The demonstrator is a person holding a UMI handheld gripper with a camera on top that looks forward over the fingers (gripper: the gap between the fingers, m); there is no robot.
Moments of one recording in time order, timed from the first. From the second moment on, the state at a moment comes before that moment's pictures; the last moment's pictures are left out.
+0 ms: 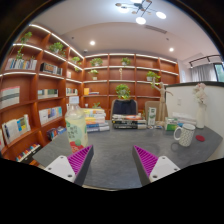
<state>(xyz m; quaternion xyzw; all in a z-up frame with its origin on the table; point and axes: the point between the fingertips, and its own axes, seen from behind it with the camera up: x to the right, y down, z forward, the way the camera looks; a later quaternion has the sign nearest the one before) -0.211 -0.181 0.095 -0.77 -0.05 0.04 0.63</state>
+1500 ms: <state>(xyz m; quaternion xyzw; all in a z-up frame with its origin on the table) -0.165 -0.053 0.141 -0.73 0.15 0.25 0.62</state>
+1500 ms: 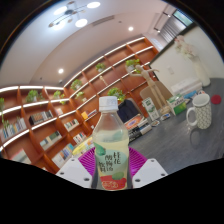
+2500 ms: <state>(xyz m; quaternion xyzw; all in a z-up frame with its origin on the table) 0.050 0.008 0.180 -0.33 0.62 0.64 0.32</state>
